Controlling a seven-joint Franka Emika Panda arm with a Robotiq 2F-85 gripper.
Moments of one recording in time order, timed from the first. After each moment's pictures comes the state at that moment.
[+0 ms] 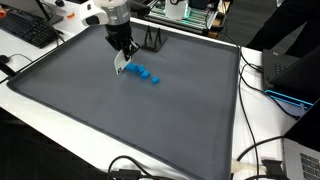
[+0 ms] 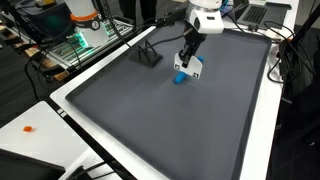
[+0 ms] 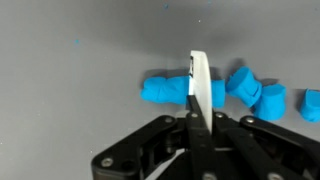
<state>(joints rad) 0.07 0.44 -0.01 -1.93 -0.13 2.27 0.13</state>
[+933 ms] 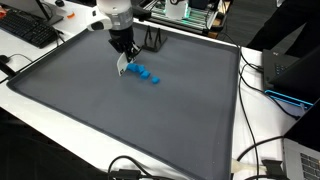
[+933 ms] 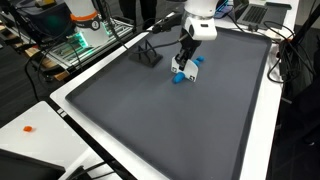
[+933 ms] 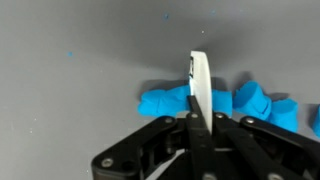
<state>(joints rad) 0.06 0.45 -0.01 -1.98 -0.12 2.33 0.14</state>
